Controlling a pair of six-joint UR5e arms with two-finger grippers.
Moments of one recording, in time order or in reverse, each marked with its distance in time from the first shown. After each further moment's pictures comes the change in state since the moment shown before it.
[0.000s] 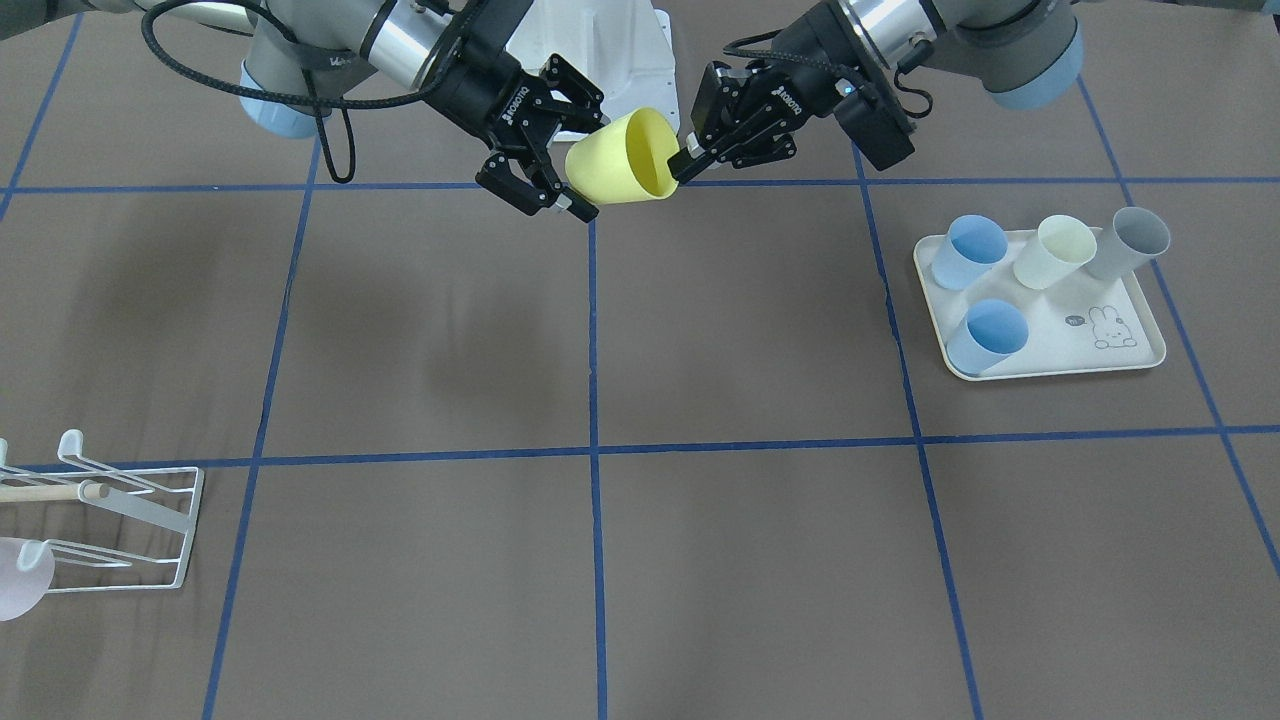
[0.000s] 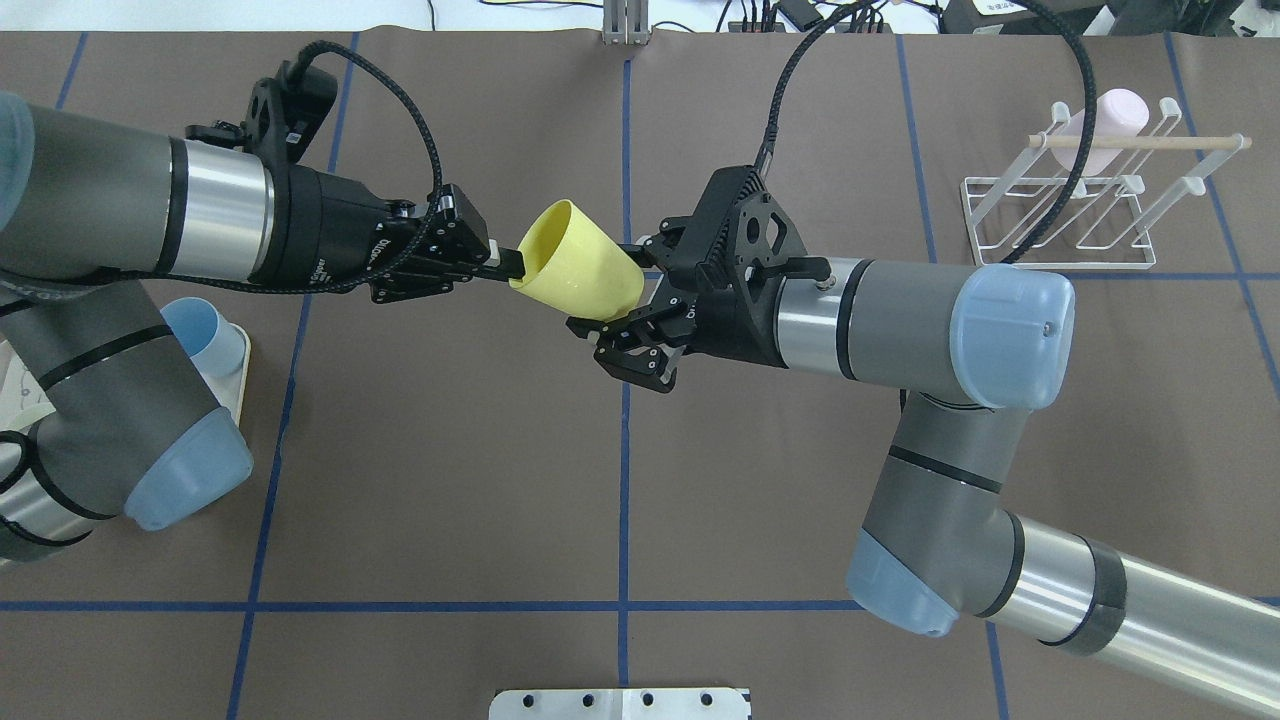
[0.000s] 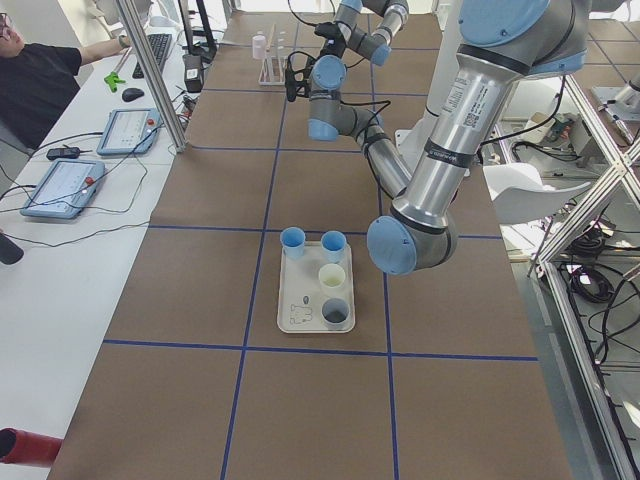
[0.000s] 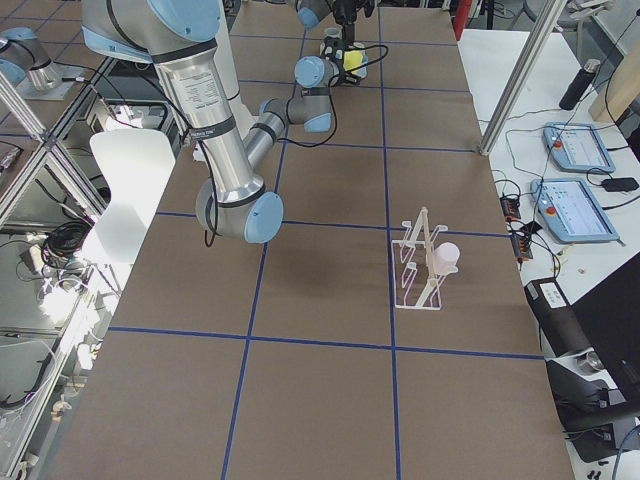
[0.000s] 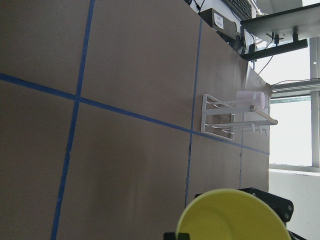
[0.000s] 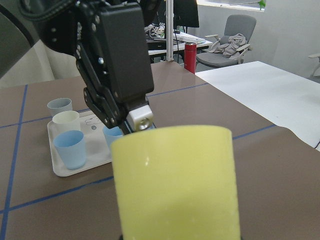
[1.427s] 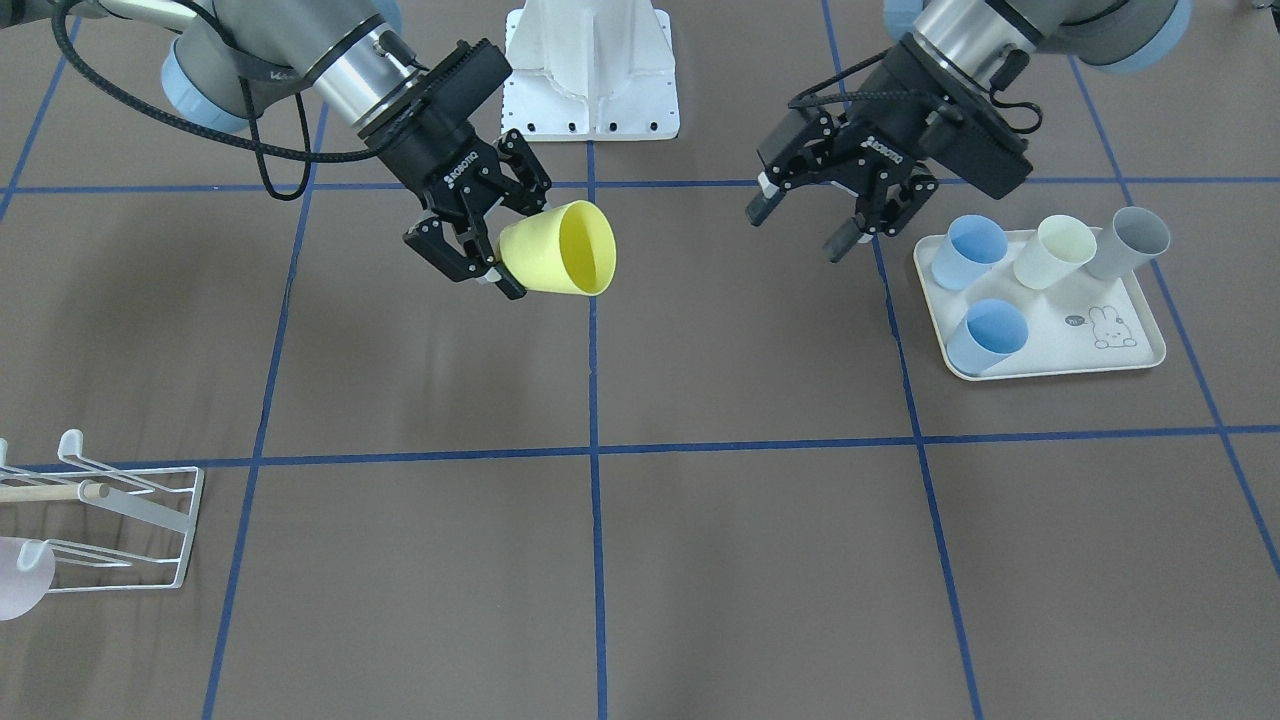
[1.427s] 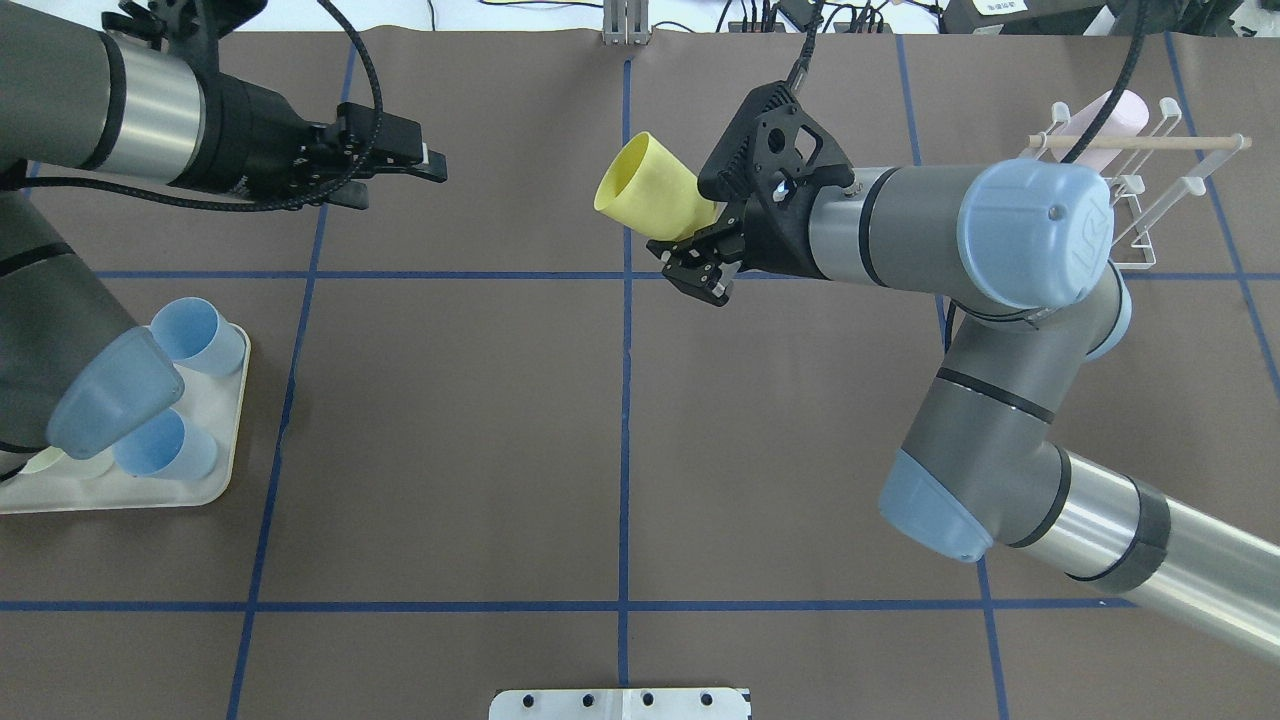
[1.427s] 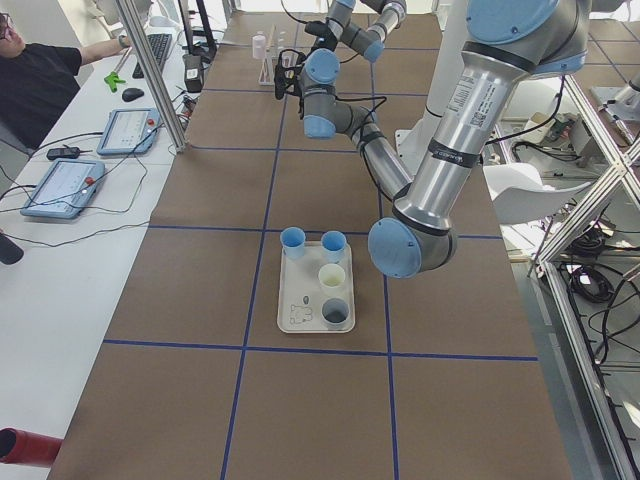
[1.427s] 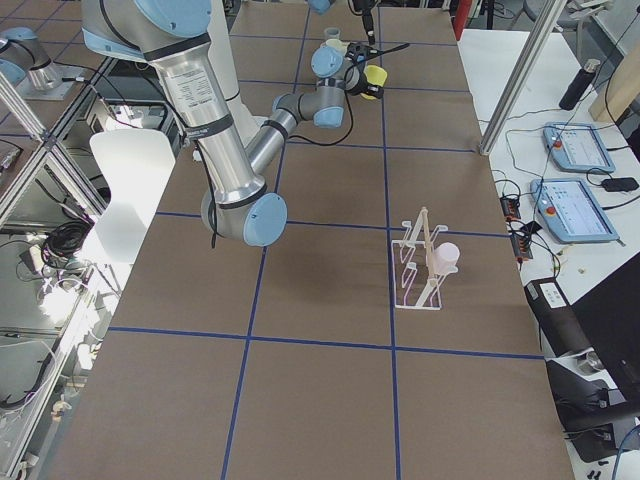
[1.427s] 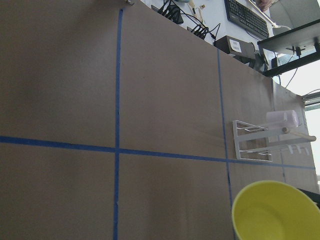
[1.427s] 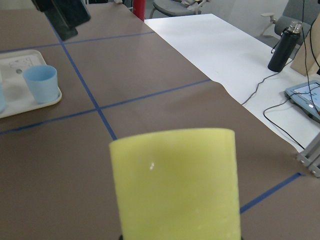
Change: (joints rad) left arm -0.164 0.025 -0.037 0.377 0.006 0.494; right arm 0.144 0.006 0.043 -0.385 0.007 -0.134
